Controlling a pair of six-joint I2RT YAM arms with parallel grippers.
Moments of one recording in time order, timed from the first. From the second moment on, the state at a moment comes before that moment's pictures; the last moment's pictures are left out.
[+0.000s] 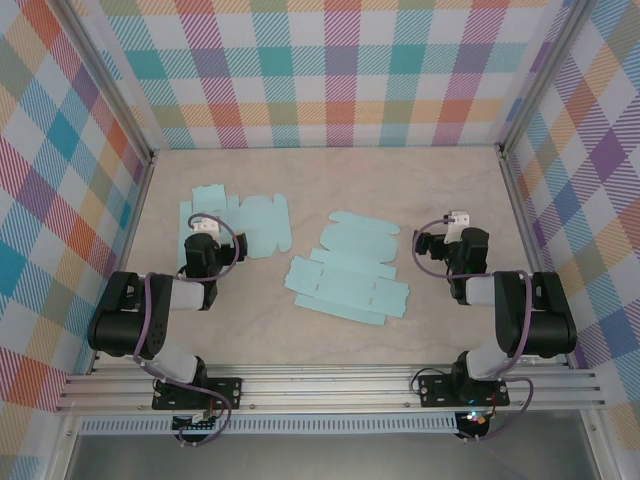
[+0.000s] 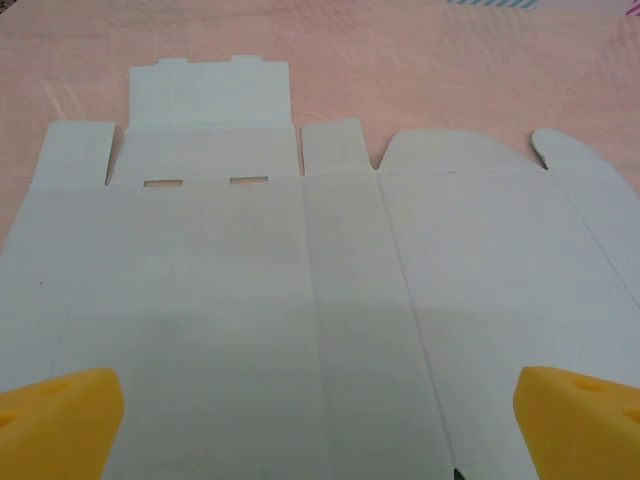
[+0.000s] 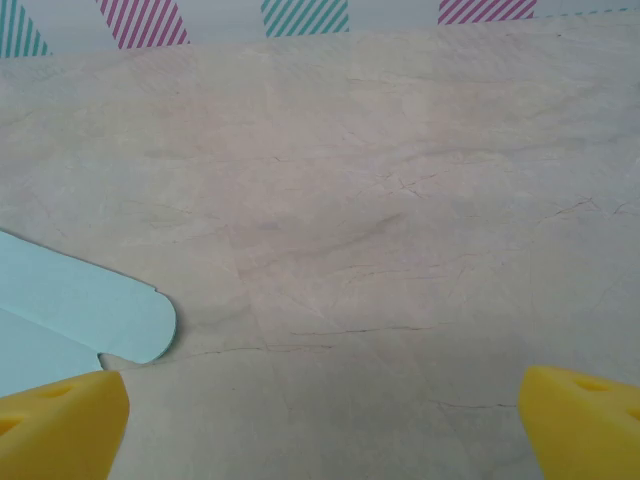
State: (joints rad) left arm -0.07 1.56 0.40 0.73 -0.11 -0.10; right arm -0.02 1.54 0.40 0.73 -0.18 0.04
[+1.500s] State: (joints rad) left arm -0.07 1.56 0.41 0.69 -0.10 -0.10; right arm -0.02 1.54 0.40 0.73 -0.18 0.04
